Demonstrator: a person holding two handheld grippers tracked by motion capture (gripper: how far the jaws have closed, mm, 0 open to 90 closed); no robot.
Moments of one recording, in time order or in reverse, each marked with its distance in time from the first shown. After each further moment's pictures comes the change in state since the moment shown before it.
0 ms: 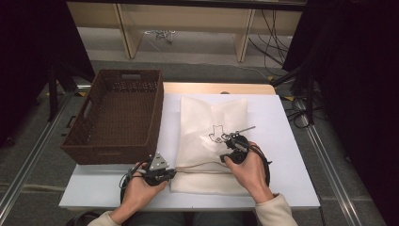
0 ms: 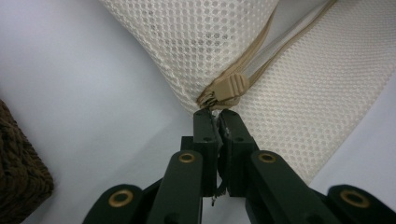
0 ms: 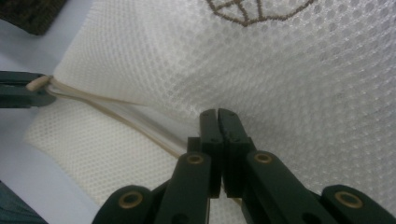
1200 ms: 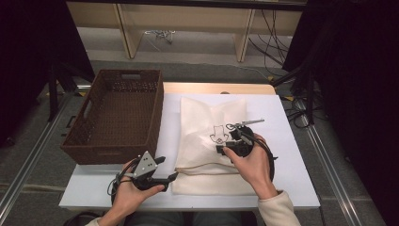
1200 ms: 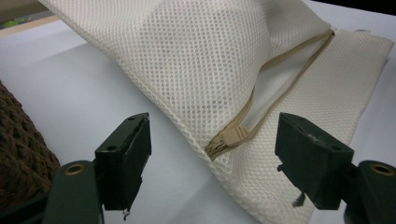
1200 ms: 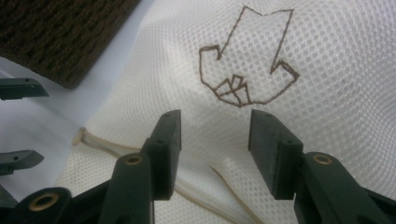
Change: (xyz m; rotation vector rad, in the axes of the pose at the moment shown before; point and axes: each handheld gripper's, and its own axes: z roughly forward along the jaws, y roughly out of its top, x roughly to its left) left arm -0.001 -0.006 -0.026 -0.292 0.001 -0.028; right arm -0.001 0.015 -0.028 -0.148 0.041 -0.004
